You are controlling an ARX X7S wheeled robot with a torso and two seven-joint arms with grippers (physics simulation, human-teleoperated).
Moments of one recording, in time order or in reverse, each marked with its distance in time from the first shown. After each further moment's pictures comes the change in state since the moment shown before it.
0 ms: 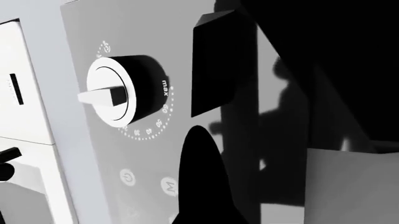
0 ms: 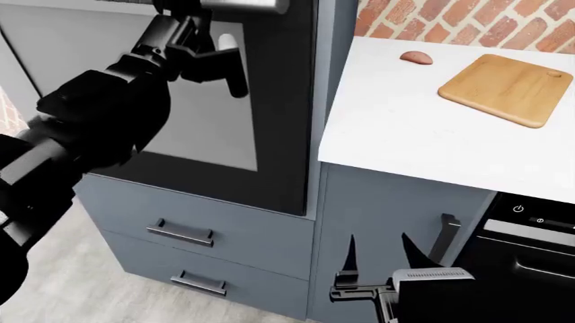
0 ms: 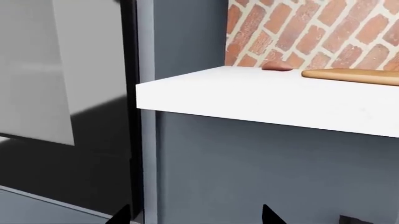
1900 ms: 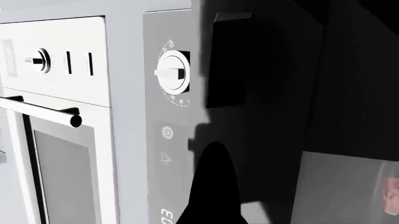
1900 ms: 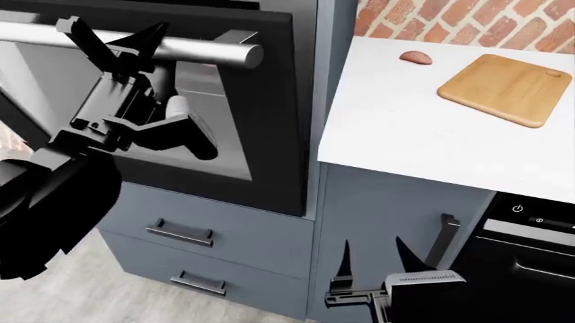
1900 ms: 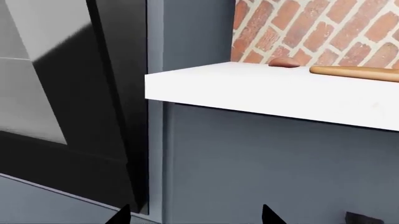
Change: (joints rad) left arm 0.138 -0.525 -0.071 1.014 -0.017 -0.429 -0.090; right arm 0.004 0.011 -0.042 0.026 -0.007 -0.016 0.015
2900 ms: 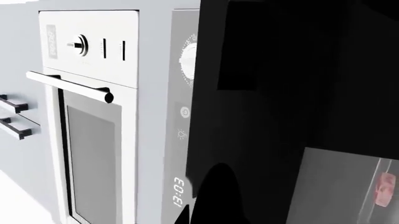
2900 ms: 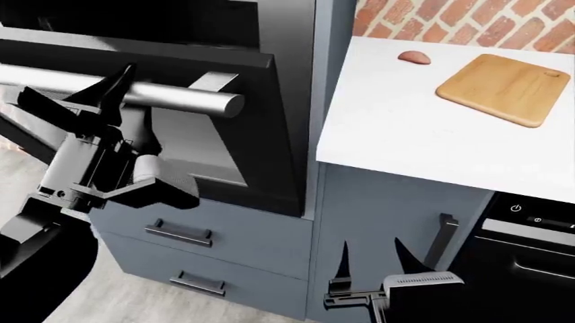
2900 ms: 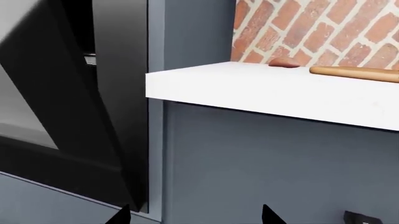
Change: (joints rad) left arm 0.190 -0.194 -0.040 0.298 0.012 -0.100 -0.201; right arm -0.001 0.008 -0.017 -0.003 -0.002 -0.002 0.014
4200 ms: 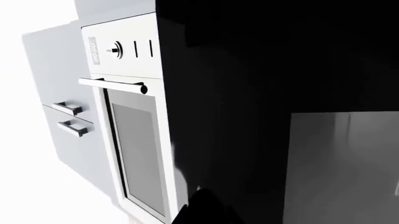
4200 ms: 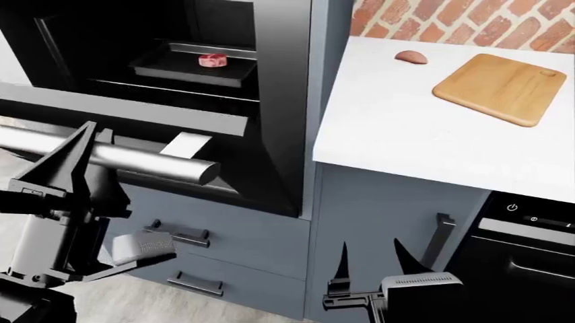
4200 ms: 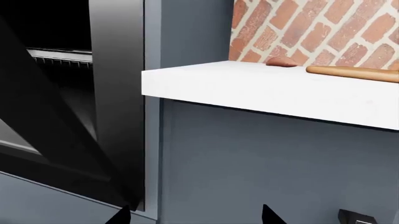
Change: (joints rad) left arm 0.247 -0.124 0.067 0.128 0.168 -0.177 -0.314; right arm 0.005 0.007 -0.018 0.006 0.000 -0.003 0.017
